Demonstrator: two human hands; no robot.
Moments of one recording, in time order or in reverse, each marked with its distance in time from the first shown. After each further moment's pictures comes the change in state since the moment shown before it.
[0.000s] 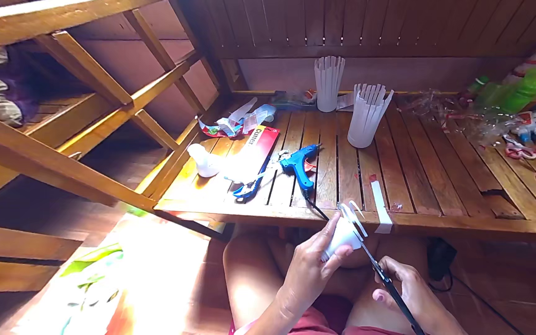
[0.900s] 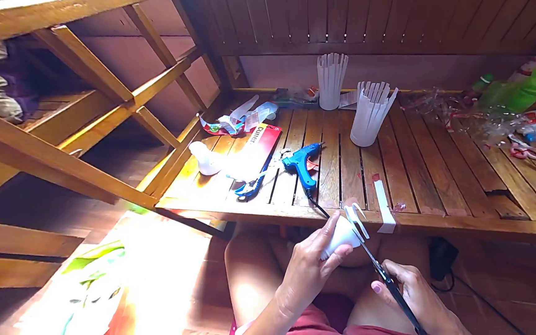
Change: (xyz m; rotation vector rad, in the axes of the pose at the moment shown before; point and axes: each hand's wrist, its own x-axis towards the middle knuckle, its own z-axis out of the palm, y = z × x) left_hand -0.001 -0.006 -0.005 0.077 0.011 0.052; right_hand 0.005 0.004 0.006 -0.119 0.072 -0.200
